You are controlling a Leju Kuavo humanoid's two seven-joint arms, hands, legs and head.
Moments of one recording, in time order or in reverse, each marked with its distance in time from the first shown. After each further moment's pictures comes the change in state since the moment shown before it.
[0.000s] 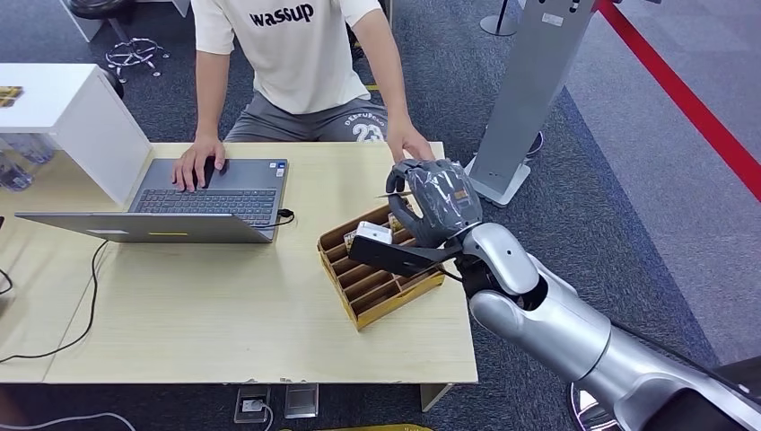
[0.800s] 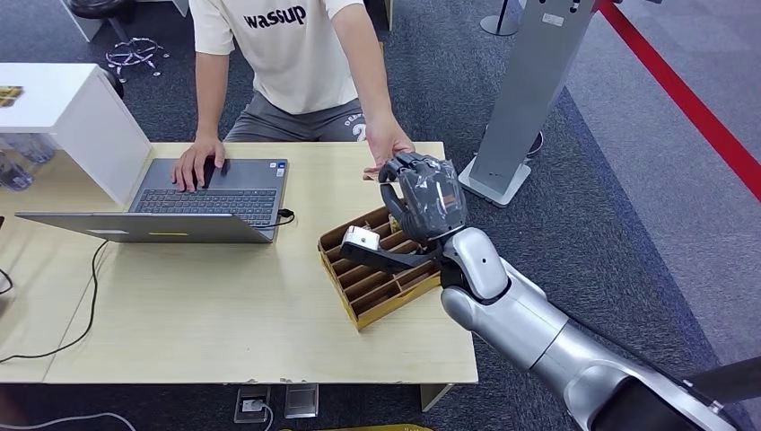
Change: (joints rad) left arm 0.008 -0.007 0.023 0.006 0.021 -0.014 -0.008; right arm -0.002 0.103 0.022 0.238 0.145 -0.263 -0.082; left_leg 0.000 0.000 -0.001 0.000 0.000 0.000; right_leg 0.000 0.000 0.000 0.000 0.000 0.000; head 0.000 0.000
